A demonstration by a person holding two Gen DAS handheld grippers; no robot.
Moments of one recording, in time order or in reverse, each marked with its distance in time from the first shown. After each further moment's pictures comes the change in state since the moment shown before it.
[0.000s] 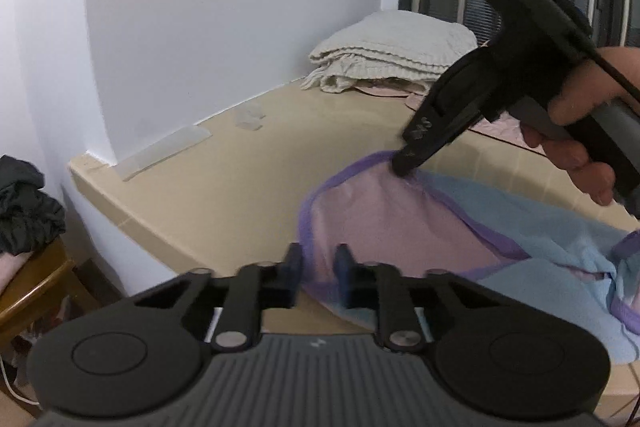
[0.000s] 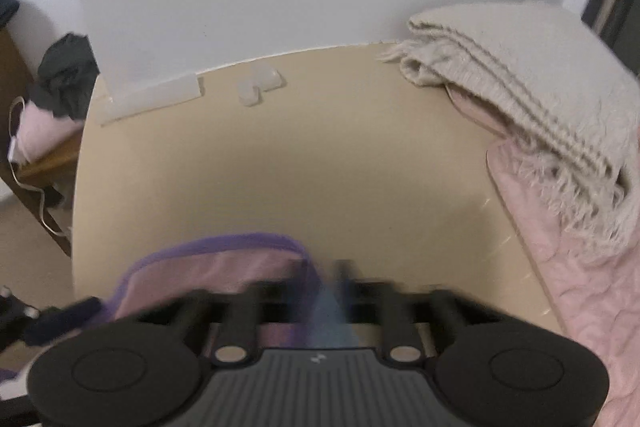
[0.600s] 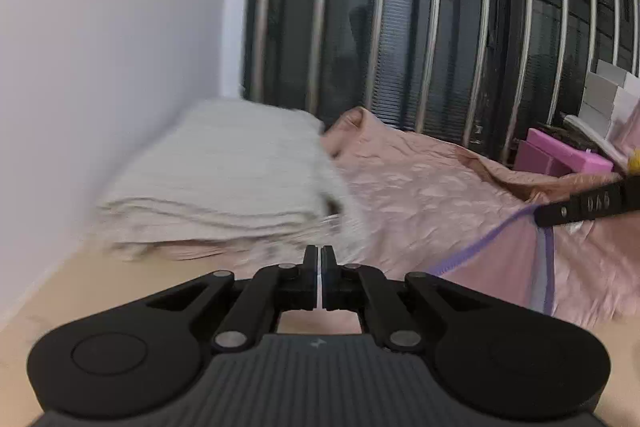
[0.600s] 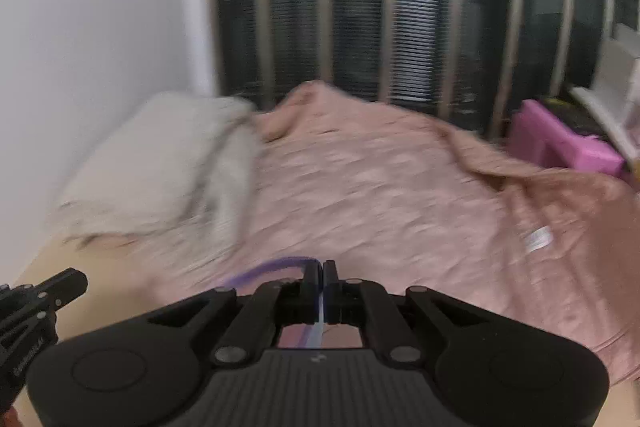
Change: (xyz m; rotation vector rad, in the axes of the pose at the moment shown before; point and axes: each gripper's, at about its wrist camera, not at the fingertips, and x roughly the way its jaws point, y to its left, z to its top) left arm 0.096 -0.147 0.172 0.117 -0.118 -0.371; right arm -0.159 -0.195 -0.088 0.701 -0.302 -0.594
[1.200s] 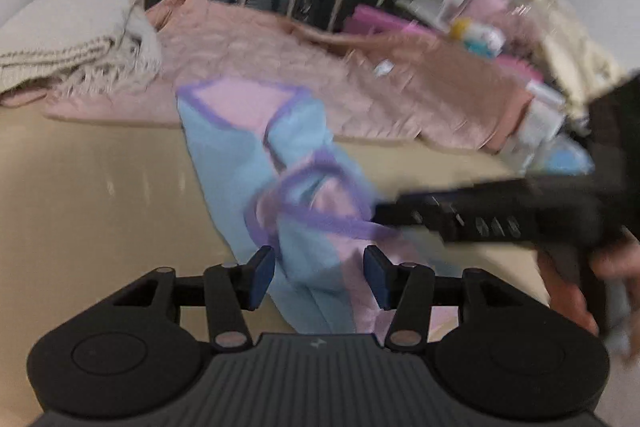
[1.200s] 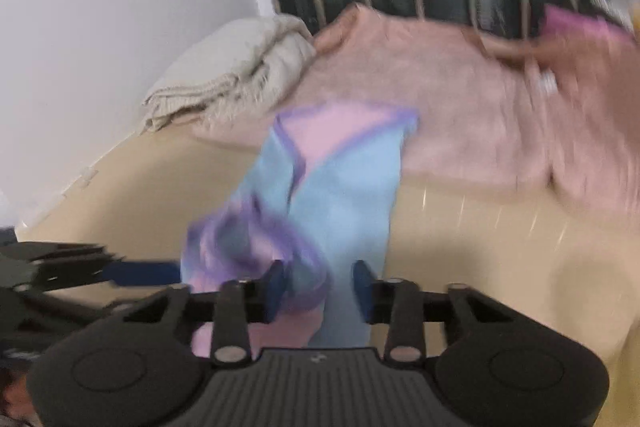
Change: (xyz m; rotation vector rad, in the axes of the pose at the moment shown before) left arm -0.075 -0.071 -0.135 0.116 0.303 -0.420; right arm -0.074 -0.056 -0.194 0.017 0.116 0.322
